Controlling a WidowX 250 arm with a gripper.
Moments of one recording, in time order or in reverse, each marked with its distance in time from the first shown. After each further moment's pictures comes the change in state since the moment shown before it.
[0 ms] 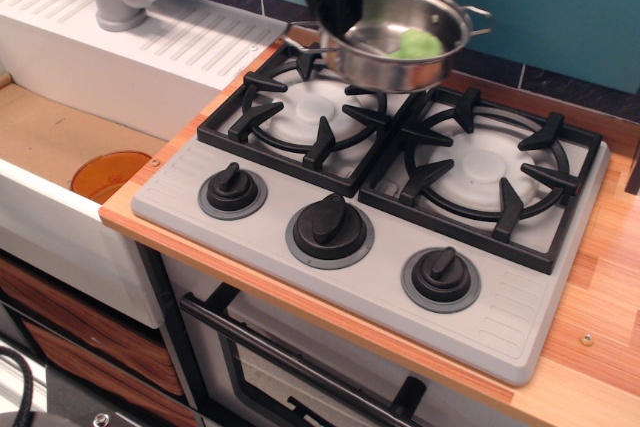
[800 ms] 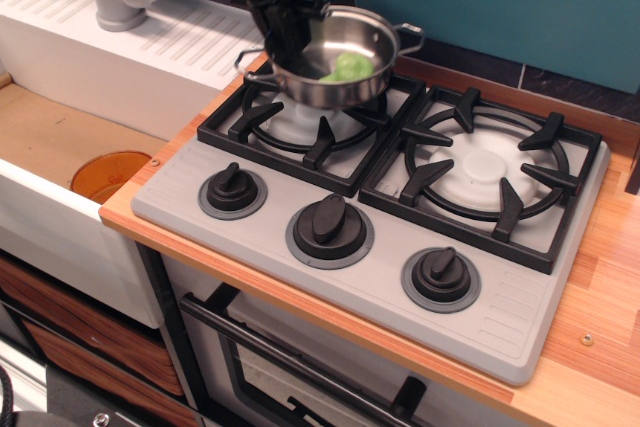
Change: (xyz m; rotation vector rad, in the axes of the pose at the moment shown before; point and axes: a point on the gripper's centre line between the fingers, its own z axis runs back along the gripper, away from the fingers) arm -0.001 0.059 -0.039 -0.038 -0.065 -0.025
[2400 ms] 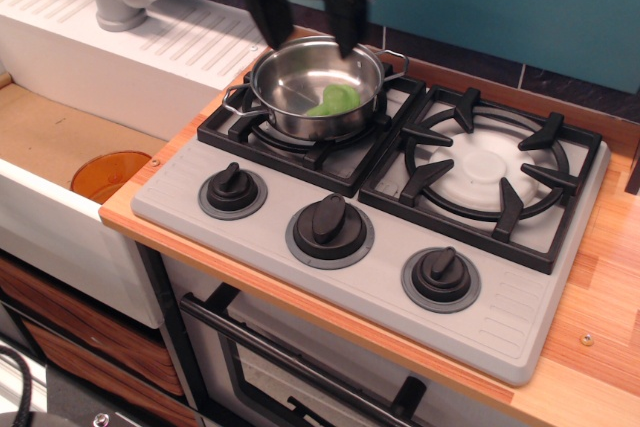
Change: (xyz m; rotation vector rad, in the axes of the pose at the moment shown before) arm -0.024 -0.095 0.045 0.019 0.065 0.102
